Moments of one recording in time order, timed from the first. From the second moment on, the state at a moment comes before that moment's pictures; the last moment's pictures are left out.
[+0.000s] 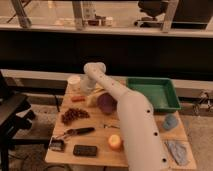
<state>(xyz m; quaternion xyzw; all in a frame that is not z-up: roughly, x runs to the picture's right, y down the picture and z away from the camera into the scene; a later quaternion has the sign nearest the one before) -0.149 0.053 0.965 -0.27 -0.31 -0.27 0.87</state>
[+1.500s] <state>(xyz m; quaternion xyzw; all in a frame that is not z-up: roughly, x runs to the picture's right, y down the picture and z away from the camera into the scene) -0.109 0.048 0.983 -0.29 -0.28 -0.25 0.88</state>
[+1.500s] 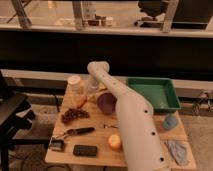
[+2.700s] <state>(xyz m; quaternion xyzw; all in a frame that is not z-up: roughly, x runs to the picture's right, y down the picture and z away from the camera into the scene) -0.116 0.008 0.920 -0.30 -0.27 -0.17 0.90</state>
